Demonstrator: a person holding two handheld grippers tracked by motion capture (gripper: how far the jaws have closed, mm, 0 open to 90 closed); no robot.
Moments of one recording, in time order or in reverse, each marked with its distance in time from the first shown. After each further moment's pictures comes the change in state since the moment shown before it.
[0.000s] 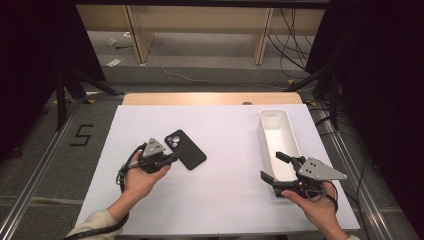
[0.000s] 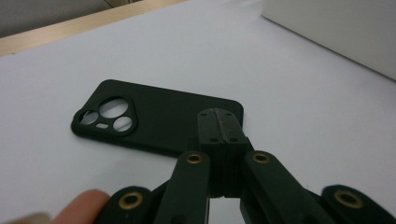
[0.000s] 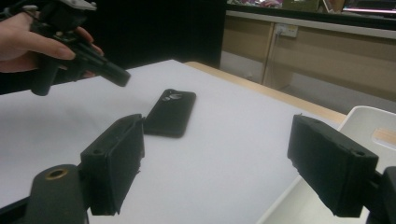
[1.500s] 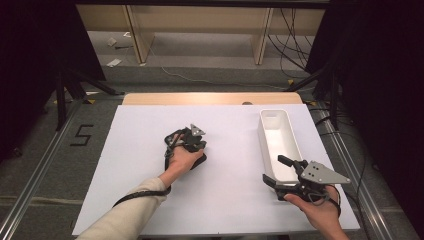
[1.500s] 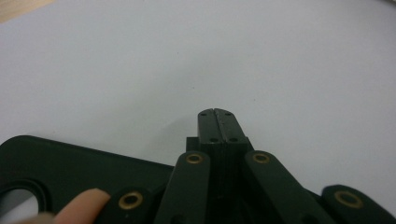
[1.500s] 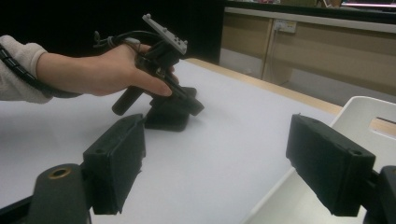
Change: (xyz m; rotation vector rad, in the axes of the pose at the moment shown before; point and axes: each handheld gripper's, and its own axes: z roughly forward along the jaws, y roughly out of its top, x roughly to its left) left arm -0.013 0.029 0.129 0.162 0.070 0.059; right arm 0.003 -0.005 -0.008 0.009 -0.007 0.011
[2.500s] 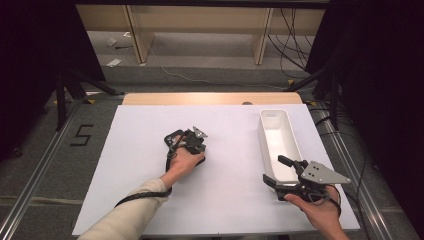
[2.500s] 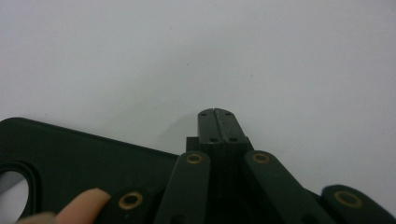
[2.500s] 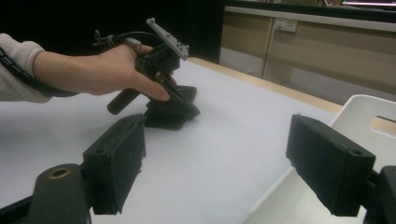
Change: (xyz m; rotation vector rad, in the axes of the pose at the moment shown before) left arm -0.006 -0.002 -0.002 0.088 0.022 0.029; right arm -0.001 -0.001 0.000 0.005 0.003 0.001
